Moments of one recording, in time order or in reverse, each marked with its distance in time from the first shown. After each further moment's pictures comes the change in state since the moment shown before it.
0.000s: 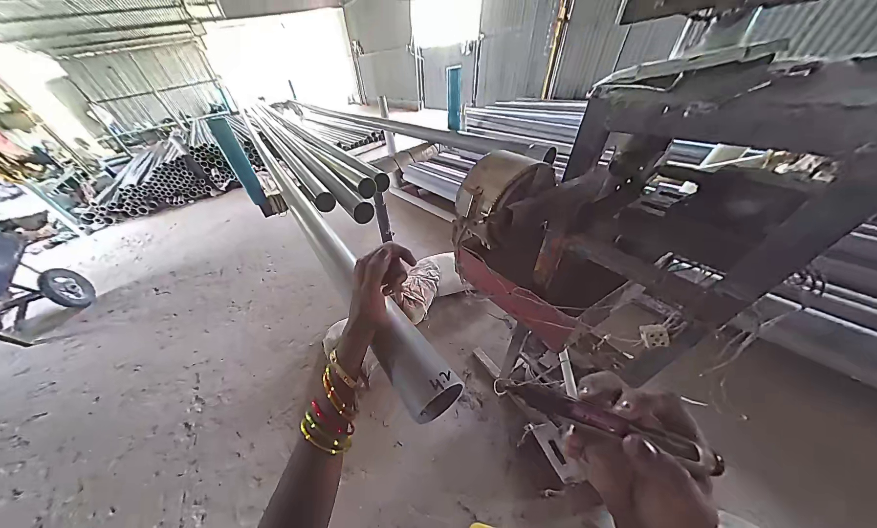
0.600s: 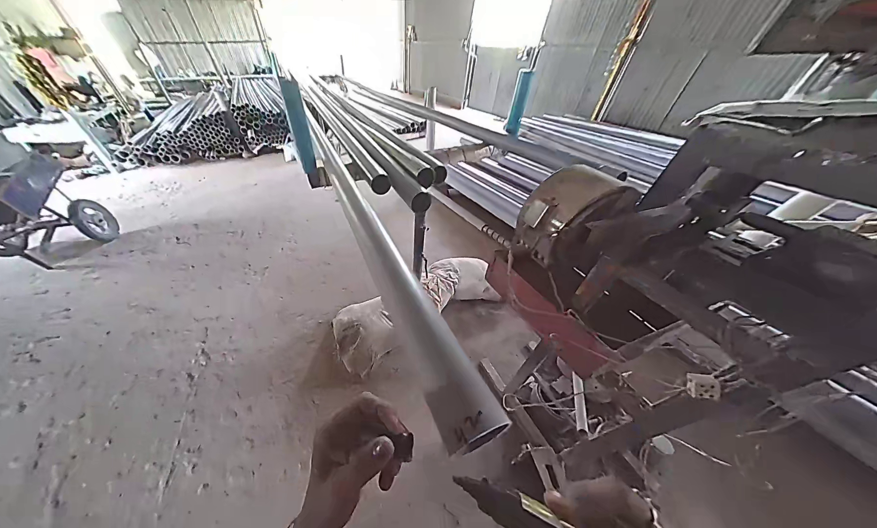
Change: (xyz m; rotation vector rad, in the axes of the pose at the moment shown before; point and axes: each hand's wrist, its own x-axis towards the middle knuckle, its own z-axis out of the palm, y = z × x) left_hand -0.184 0.038 -0.062 -0.482 0.031 0.081; right_hand -0.024 0.018 0.092 -0.268 -0.281 -0.006
